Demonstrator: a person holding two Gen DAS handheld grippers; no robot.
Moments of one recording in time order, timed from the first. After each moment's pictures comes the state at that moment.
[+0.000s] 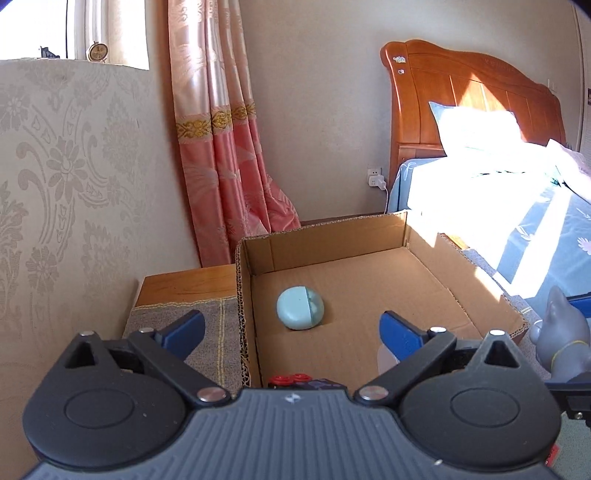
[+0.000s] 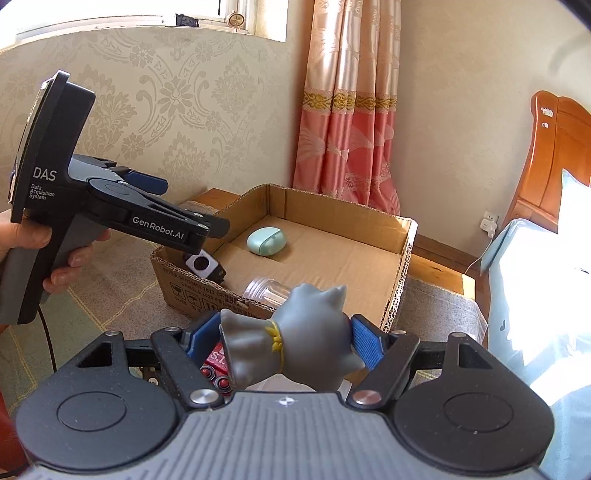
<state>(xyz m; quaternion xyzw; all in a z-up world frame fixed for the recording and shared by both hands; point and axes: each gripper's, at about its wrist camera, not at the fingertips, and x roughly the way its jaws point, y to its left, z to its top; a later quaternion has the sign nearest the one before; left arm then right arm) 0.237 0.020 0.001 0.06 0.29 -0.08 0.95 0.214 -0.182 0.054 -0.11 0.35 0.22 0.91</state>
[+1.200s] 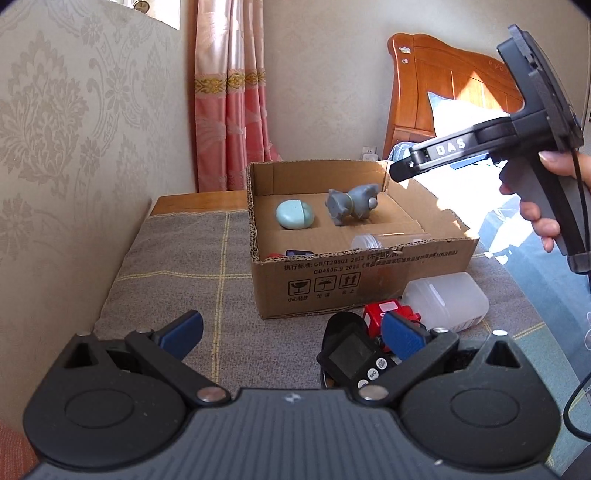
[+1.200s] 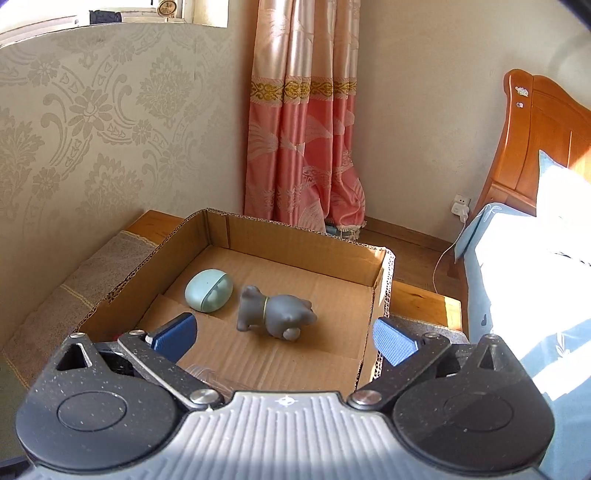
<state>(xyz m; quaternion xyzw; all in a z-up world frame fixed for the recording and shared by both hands) 0.136 0.047 -0.023 0.01 0.33 -0.08 0.94 0.318 -0.158 0.054 -0.09 0.37 0.14 0.91</state>
